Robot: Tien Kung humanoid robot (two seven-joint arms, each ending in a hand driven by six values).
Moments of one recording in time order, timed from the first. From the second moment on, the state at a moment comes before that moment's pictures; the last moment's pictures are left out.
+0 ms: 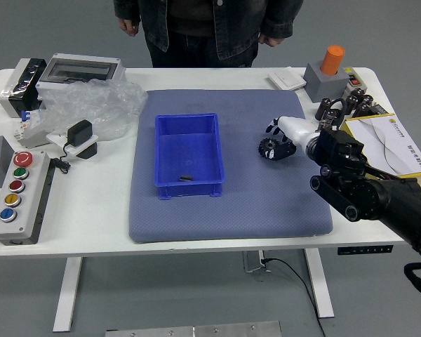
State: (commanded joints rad) left arm -0.12 0.06 -1.52 -0.18 1.56 -0.16 0.20; right arm 0.83 -0.17 0.58 0.65 -1.76 -0.03 -0.16
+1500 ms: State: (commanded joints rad) left arm -0.12 0.06 -1.52 -0.18 1.56 -0.15 0.20; right arm 0.80 -0.16 0.60 0.66 -1.77 -0.15 -0.12
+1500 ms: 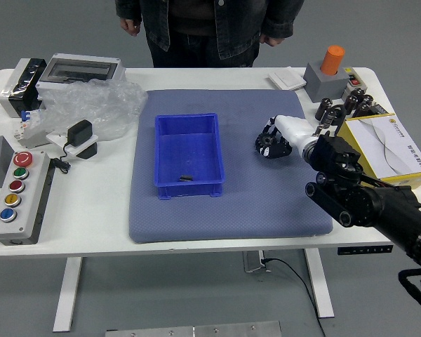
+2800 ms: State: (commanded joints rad) left arm -0.12 0.06 -1.53 -0.18 1.57 -0.16 0.21; right arm 0.76 -0.12 0.65 1.18 -1.86 -0.18 -0.21
